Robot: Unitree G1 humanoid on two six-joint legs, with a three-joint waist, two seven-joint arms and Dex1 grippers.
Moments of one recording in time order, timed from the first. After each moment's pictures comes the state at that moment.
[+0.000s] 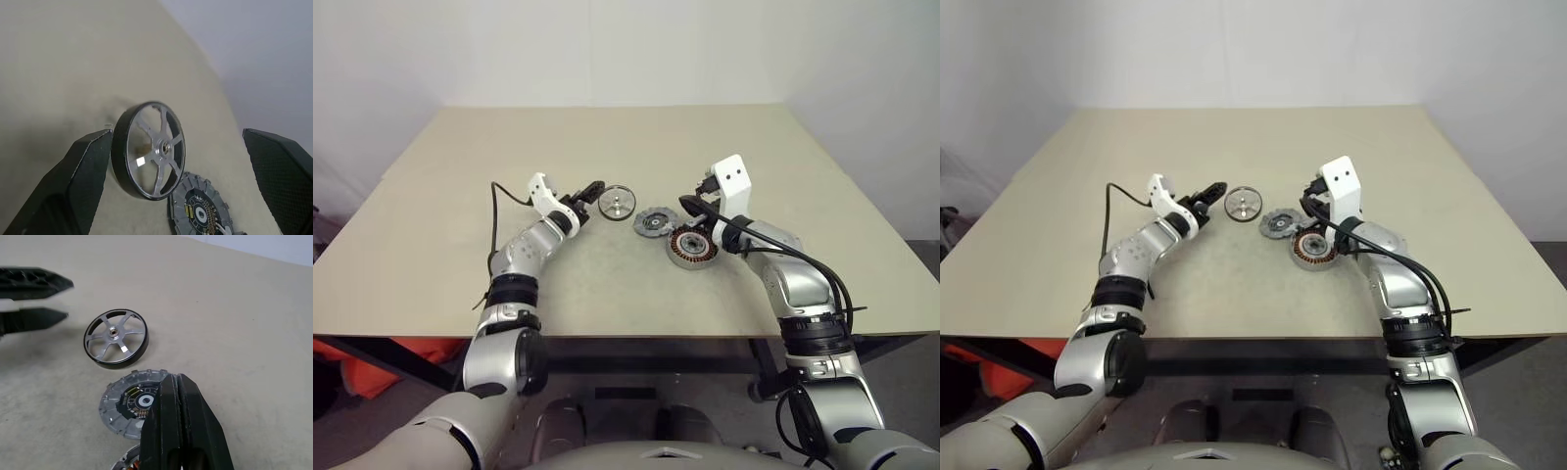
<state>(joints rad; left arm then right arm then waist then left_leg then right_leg) -0.83 0.03 0.44 0.77 -0.65 0.58 -0.23 -0.49 -0.34 0.01 0.01 0.18 0.55 0.46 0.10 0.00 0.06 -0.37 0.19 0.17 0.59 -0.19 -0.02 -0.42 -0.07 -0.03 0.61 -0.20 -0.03</state>
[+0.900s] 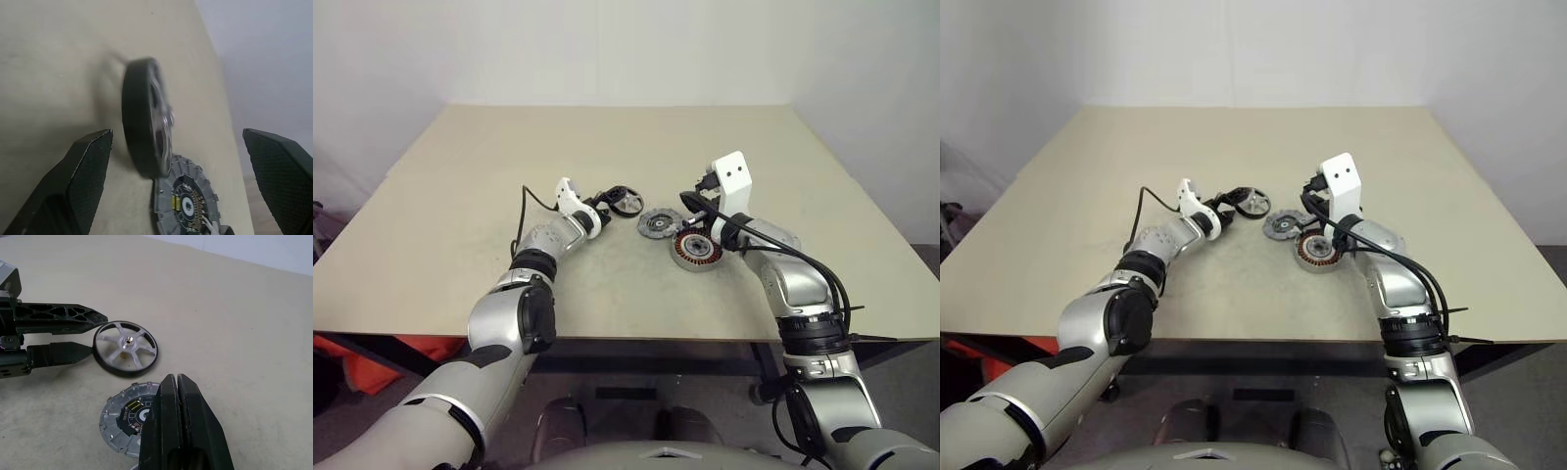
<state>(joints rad) -1.02 0.03 0.51 1.17 -0.61 0.47 -0.33 -0.49 -0.33 0.01 0.00 0.18 0.55 0.43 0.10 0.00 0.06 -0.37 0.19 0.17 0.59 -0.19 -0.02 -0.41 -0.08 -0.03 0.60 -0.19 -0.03</state>
